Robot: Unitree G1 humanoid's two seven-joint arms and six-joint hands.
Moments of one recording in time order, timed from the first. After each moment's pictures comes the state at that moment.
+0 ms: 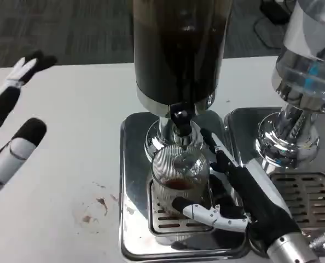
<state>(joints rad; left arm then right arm) 0.28 0.45 0.40 -0.20 -0.08 -0.56 -0.42 0.18 -0.19 0.23 -0.04 -0.30 -0.20 0.08</state>
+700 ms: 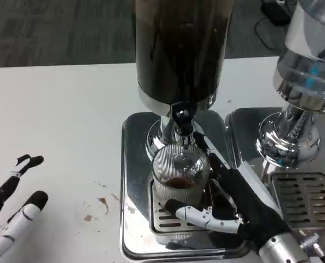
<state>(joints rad) 0.38 0.46 0.33 0.18 0.17 -0.64 -0.28 0.16 -0.16 0.25 0.01 -0.30 -0.21 0.08</state>
